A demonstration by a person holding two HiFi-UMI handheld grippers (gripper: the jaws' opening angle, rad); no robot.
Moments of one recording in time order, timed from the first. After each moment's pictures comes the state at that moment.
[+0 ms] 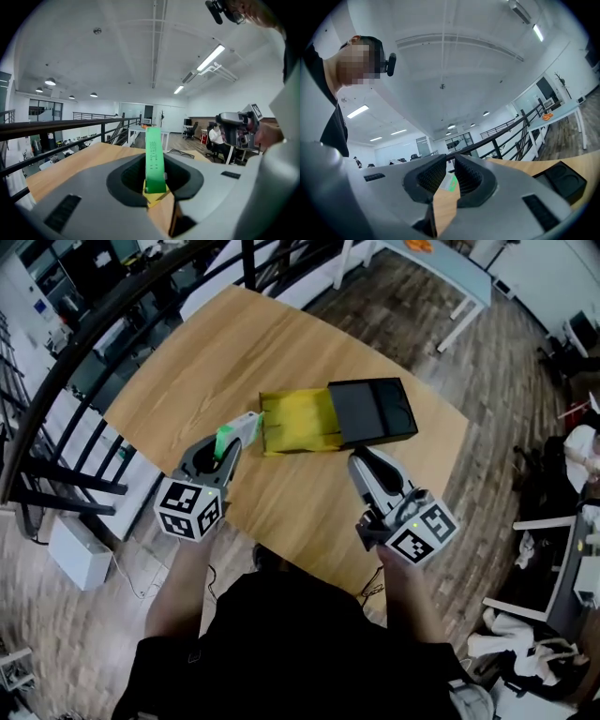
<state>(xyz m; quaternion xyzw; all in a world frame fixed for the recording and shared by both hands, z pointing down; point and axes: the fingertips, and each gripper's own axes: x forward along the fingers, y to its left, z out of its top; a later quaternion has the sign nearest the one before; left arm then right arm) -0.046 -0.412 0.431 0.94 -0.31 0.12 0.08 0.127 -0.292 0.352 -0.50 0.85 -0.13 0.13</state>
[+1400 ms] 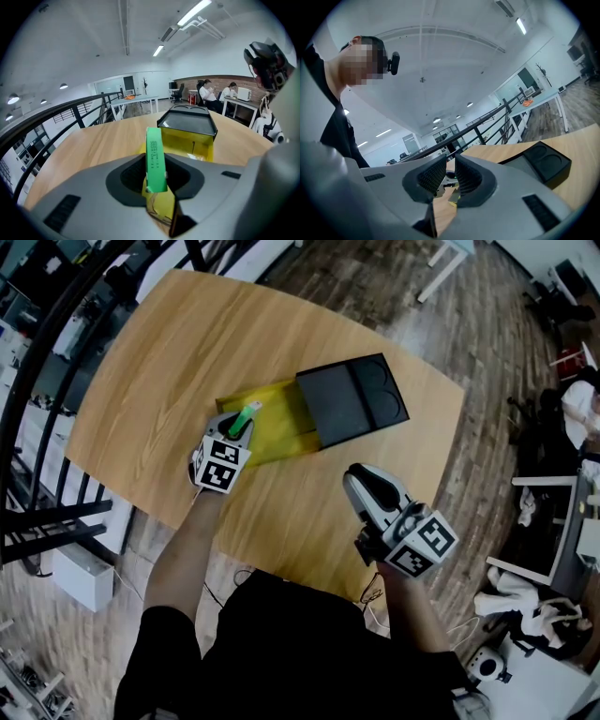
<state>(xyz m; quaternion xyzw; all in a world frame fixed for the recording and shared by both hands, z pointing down) 0.093 -0.521 0.629 0.91 -0.21 0.35 0.00 0.189 -0.320 0.432 -0.55 0.80 -0.23 0.12</state>
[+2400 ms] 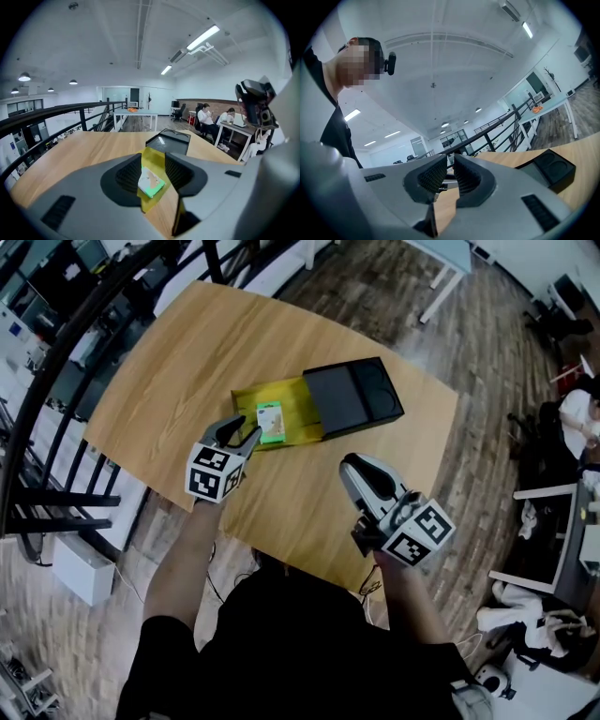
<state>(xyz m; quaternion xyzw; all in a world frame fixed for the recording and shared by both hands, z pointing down) 0.056 -0.451 0.535 0.94 -0.22 0.24 0.08 0.154 -0.280 0.387 -0.52 0.82 -0.18 0.13</state>
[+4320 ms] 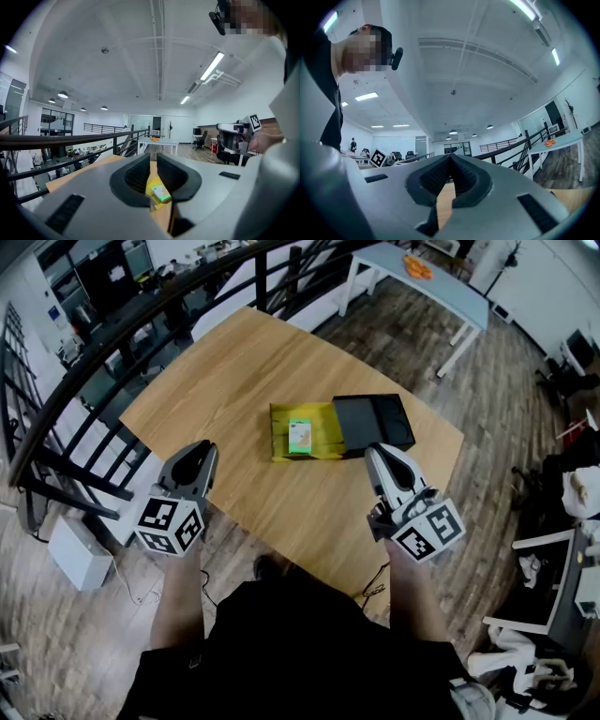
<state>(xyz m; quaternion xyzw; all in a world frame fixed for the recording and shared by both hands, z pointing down) -0.125 -0.377 0.367 0.93 -0.37 0.05 0.05 0.118 -0.267 0.311 -0.52 0.85 -0.01 0.10</state>
